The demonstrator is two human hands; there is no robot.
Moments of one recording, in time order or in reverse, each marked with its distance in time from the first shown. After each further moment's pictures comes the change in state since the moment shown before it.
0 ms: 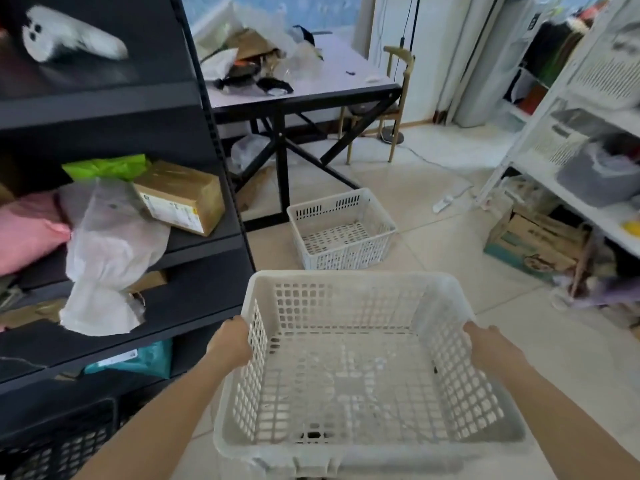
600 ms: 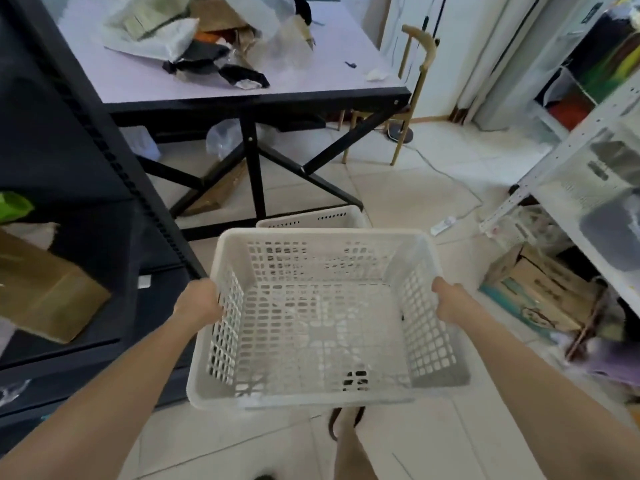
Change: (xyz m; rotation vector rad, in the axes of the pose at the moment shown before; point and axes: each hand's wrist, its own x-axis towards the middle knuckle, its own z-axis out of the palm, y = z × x) left_hand 0.244 0.155 -0.146 -0.144 0.113 -0.132; right_hand 0.325 -0.039 -0.212 0.031 -0.042 -0.151
